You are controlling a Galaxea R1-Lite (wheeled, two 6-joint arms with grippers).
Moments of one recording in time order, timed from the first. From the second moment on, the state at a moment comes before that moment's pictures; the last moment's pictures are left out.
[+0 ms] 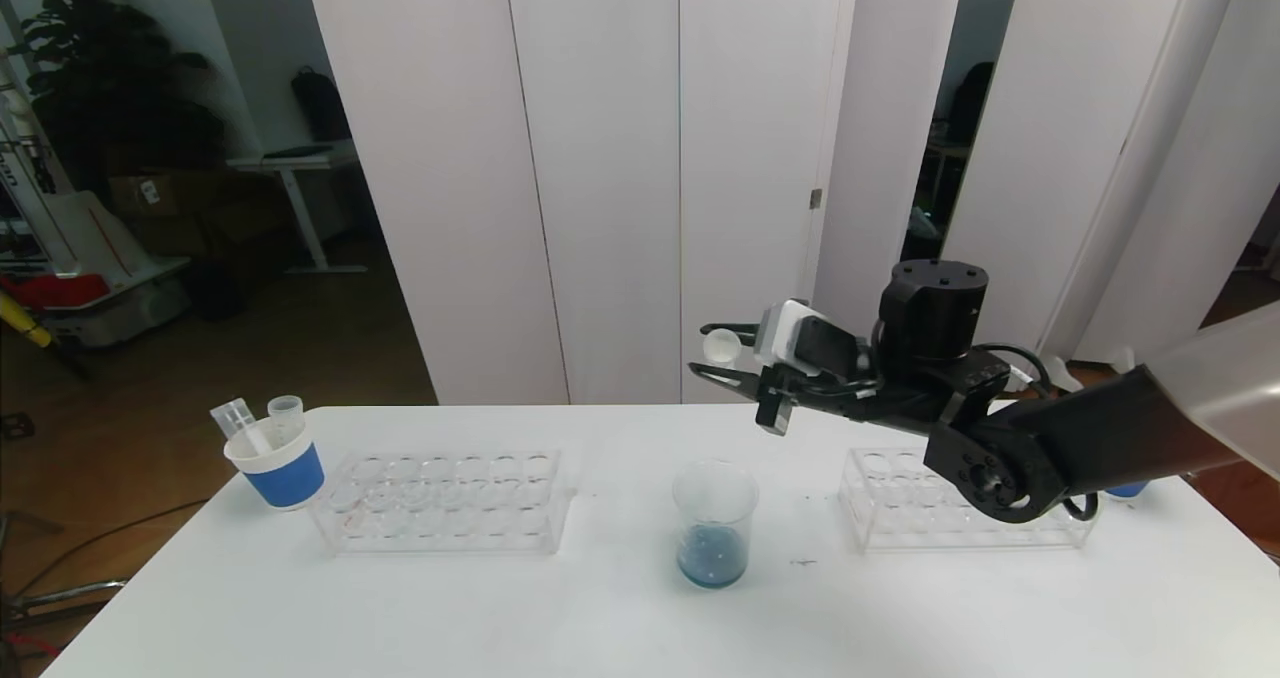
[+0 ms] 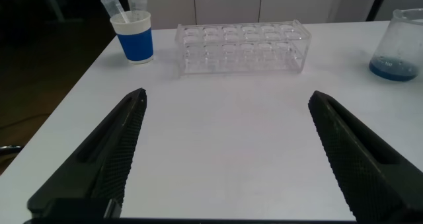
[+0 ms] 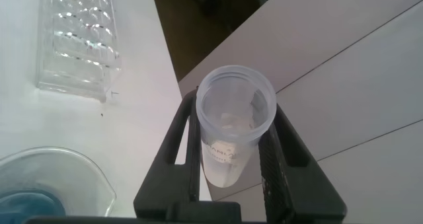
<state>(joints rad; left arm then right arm) 0.00 0.00 0.00 0.01 0.00 0.02 0.47 2.13 -1.17 -0.90 0.59 -0.76</state>
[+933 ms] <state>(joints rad) 0.00 0.00 0.00 0.01 0.00 0.02 0.46 2.16 -1.20 -0.89 0.71 -1.08</state>
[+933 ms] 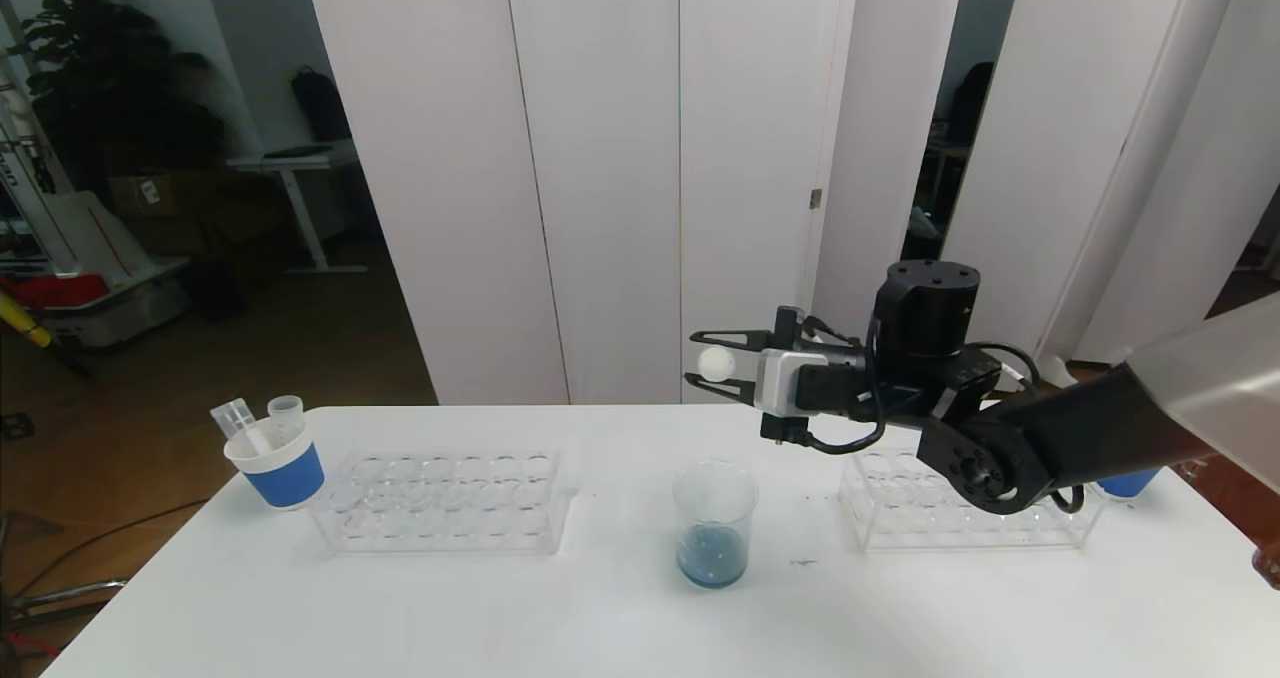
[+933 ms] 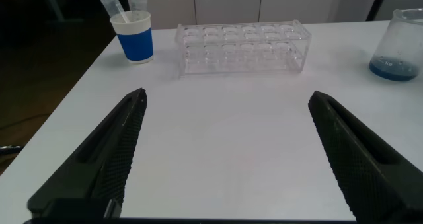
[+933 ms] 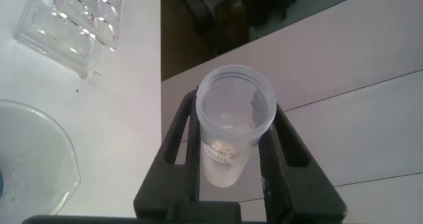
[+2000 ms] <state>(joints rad) 0.00 0.00 0.00 0.01 0.00 0.02 0.43 2.15 -1.20 -0.90 0.76 -1.41</state>
